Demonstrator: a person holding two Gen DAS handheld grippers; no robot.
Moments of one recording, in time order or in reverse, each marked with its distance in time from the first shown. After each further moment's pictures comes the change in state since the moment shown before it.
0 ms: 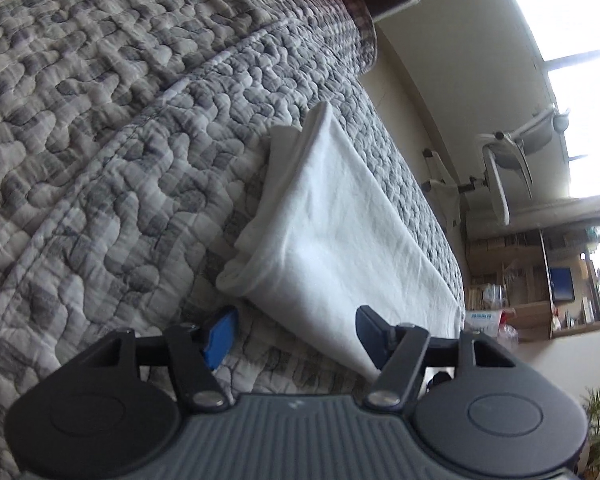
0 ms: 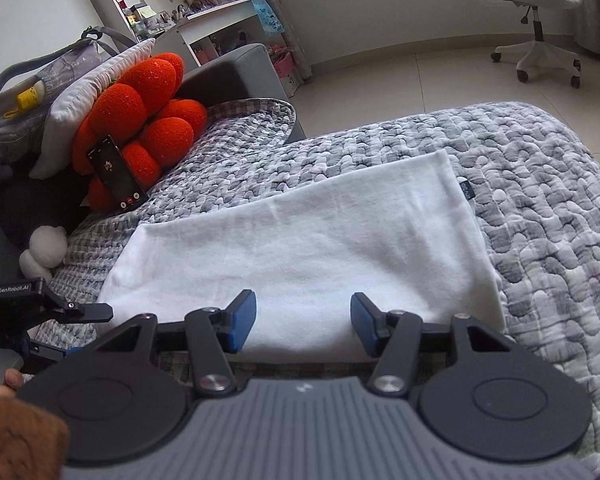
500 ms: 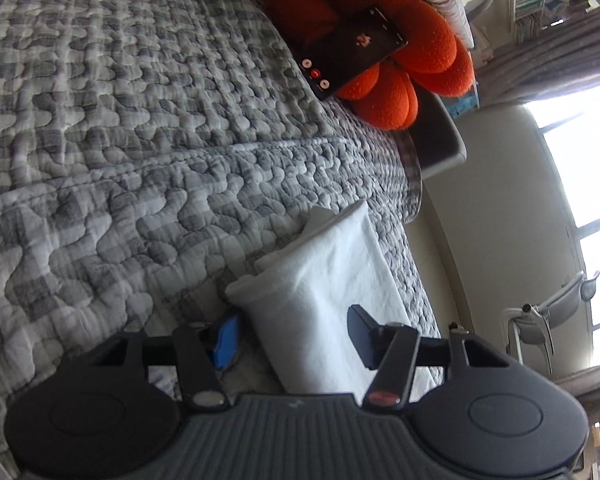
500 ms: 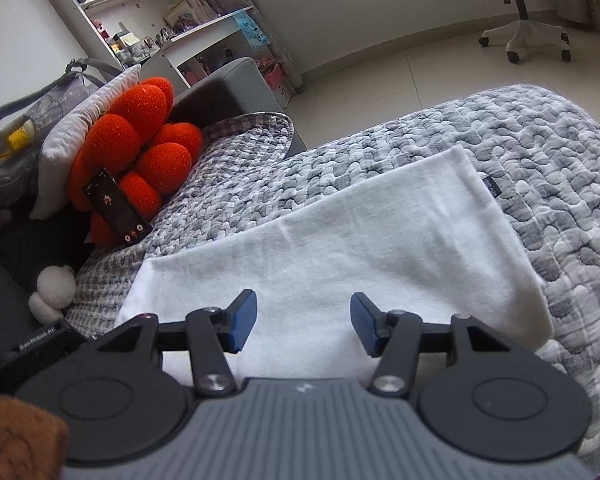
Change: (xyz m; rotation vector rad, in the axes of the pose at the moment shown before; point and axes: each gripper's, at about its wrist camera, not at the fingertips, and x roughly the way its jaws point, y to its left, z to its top) left arm -0.002 -0.011 -0.062 -0.233 -0.506 0.098; right arm 0.011 -0.004 0.007 0.146 -0.037 0.046
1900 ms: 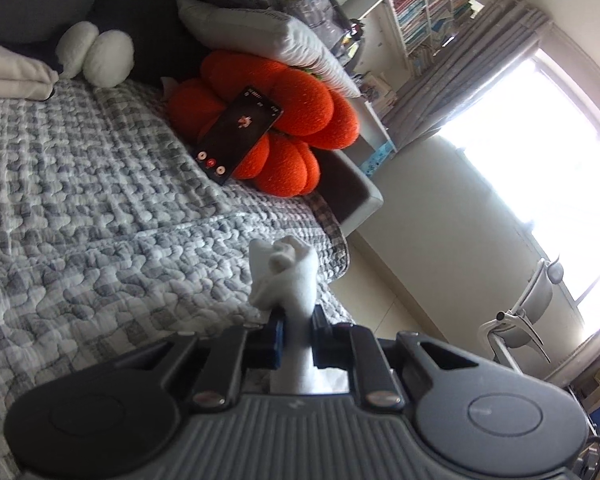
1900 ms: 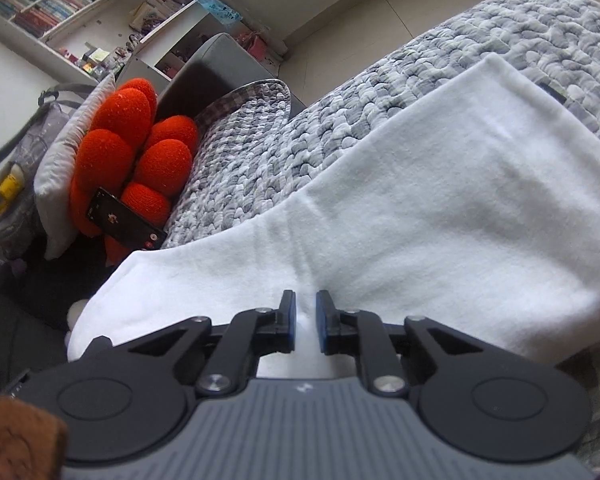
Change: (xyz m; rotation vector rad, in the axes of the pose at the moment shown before) left arm -0.032 -0.052 -0.041 0.294 -0.290 -0.172; right arm 0.036 -0.008 0.003 0.239 0.114 0.086
